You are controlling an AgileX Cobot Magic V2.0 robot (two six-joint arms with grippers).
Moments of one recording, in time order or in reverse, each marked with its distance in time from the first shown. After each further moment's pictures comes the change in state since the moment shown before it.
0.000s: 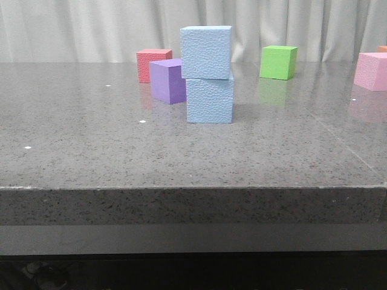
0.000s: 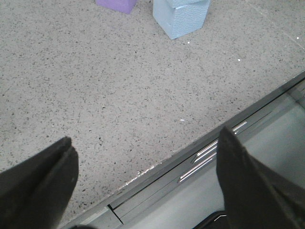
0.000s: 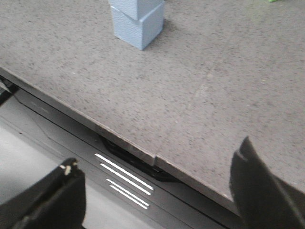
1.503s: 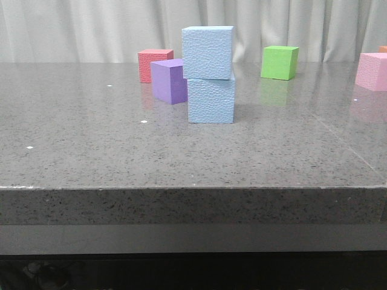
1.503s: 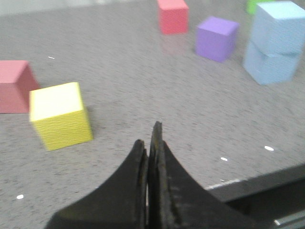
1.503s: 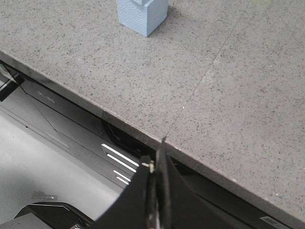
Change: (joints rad) left arm 0.311 -0.518 0.300 0.044 -0.133 0.002; right arm 0.000 -0.040 0.021 0.023 0.043 0.006
